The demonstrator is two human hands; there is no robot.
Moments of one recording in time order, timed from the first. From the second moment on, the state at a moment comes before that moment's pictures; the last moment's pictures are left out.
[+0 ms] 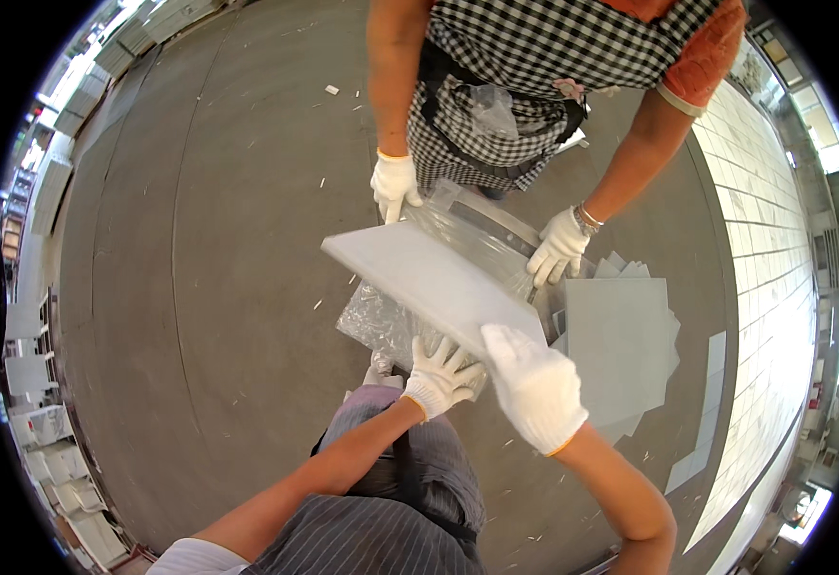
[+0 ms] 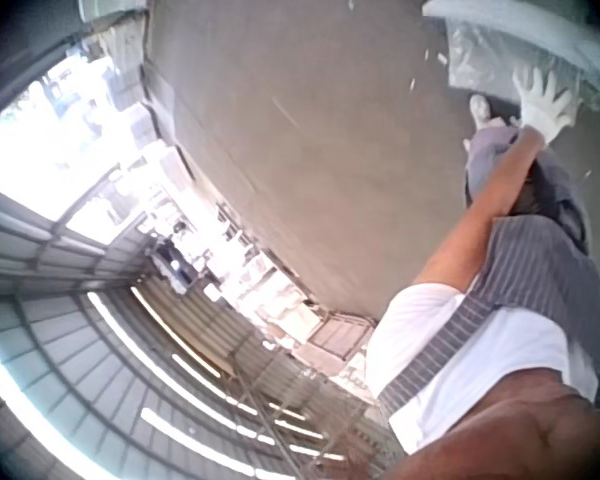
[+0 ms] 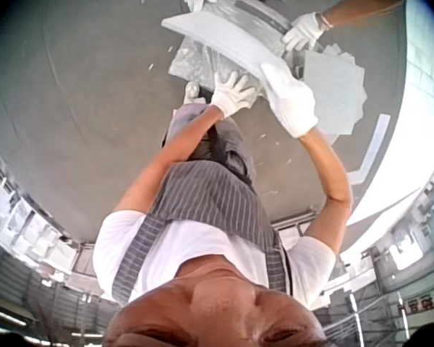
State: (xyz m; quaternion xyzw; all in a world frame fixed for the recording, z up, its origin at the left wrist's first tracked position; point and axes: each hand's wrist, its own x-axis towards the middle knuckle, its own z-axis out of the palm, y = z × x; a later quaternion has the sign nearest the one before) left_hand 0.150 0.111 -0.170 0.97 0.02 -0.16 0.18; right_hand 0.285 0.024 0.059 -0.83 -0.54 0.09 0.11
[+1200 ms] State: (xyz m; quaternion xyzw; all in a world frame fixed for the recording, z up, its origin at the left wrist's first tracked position) left_hand 0.100 0.247 -0.134 0.98 0.20 0.01 0.05; right_hand 0.207 -0.001 -0.139 -0.87 -0.31 0.16 0.36
